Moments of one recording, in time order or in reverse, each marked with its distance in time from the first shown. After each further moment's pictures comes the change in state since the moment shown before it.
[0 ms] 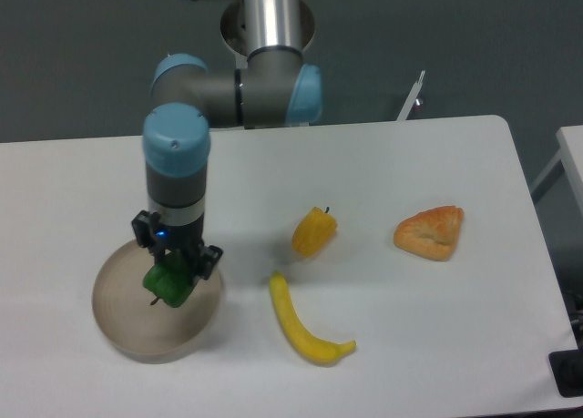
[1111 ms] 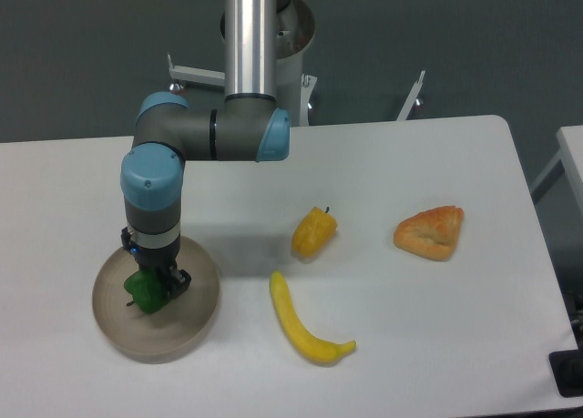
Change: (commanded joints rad) arm -0.017 -0.048 -0.057 0.089 -0.034 0.270
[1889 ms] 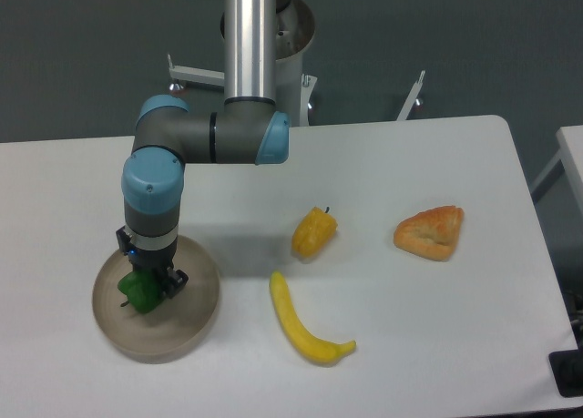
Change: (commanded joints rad) arm 0.002 -0.003 -0.002 -0.002 -0.031 -0.043
